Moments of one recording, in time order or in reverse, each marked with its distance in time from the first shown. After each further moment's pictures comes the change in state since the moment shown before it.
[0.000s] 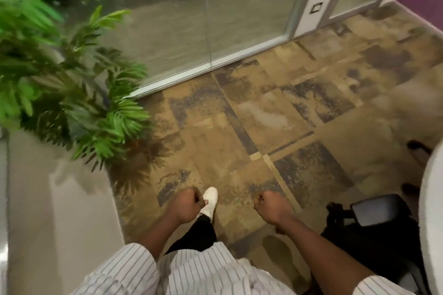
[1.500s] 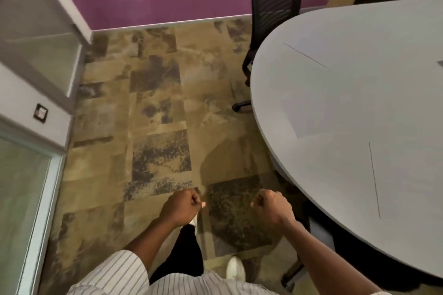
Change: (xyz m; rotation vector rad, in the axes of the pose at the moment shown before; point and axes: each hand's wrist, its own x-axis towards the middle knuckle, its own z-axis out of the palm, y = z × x) left_hand 0.422 0.743 0.043 0.760 -0.503 0.882; right_hand 0.172 0.335 -0.366 0.870 0.491 0.899
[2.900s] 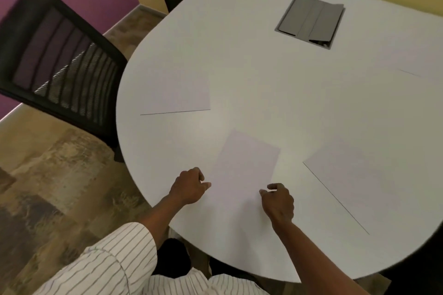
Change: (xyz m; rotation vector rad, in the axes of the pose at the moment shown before) left_hand 0.452 0.463 -0.060 0.490 -0.427 0.539; right_hand 0.275 0.106 -0.225 1.045 0.658 1.085
